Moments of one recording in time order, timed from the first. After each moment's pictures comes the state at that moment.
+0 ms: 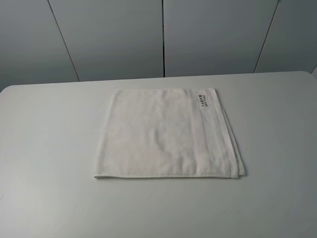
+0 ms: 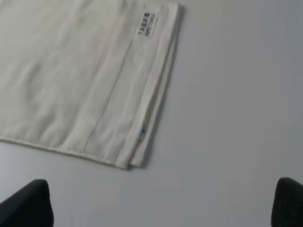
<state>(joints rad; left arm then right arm) -0.03 0.25 -0.62 -0.03 1.07 0.13 0.09 0.26 -0.57 0.14 1.13 -0.11</state>
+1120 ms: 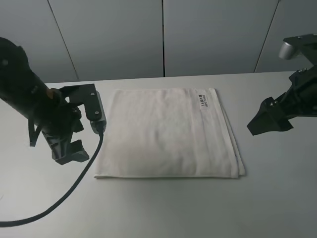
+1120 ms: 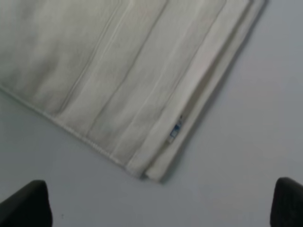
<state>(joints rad) -0.47 1.61 -0.86 -0.05 0.66 0.77 0.09 1.28 -0.75 0.38 0.86 -0.59</state>
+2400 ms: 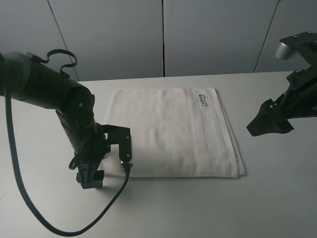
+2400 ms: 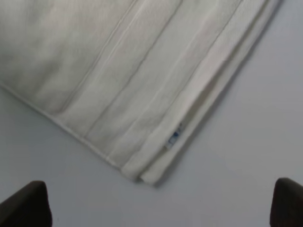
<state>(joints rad) -0.60 1.95 -0.94 0.05 0.65 0.76 0.13 1.28 -0.75 0.34 0.86 -0.67</state>
